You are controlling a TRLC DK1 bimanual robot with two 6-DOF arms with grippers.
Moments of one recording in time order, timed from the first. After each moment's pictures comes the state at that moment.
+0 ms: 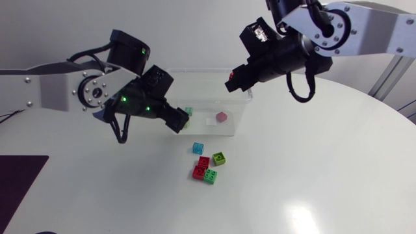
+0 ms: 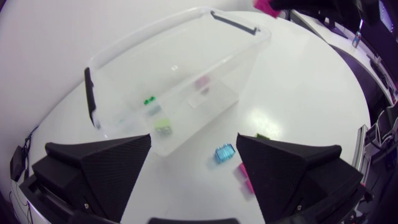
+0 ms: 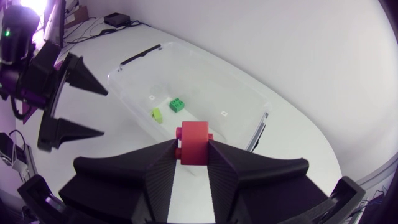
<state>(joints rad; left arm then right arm) -0.48 1.60 1.09 -0.28 0.09 0.23 0.47 1.63 1.40 -0.50 -0.05 -0.20</state>
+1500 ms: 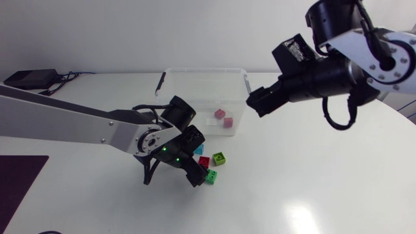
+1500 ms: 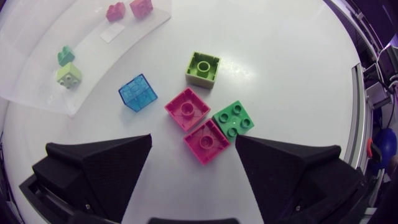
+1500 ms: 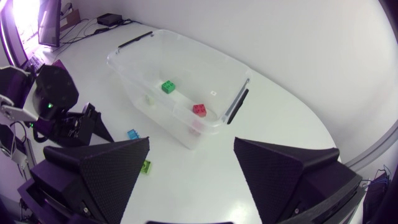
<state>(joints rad) -0.67 1.83 0.99 -0.28 0.11 0.23 0.41 1.36 1.11 -0.48 -0.05 -0.19</state>
